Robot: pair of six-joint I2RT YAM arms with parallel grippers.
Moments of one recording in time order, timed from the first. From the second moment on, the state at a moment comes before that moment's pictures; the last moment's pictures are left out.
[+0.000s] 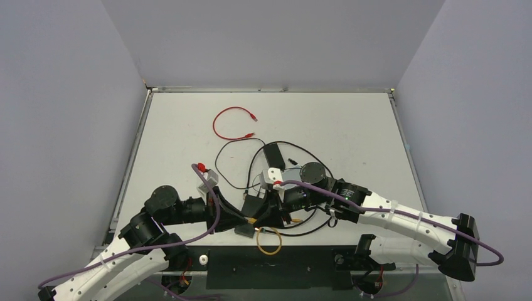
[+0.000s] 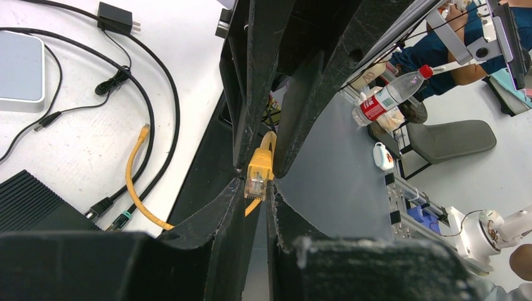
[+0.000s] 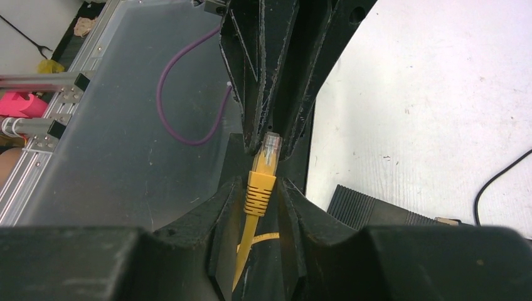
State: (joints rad) left arm -0.85 0.42 0.55 -0.24 0.59 -0.59; right arm 1.09 1.06 0.85 -0.09 -0.70 0.04
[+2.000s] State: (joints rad) left arm -0.85 0.45 0.53 -0.29 0.19 -0.65; right arm 0.99 0.73 1.00 -0.42 0.67 -0.30
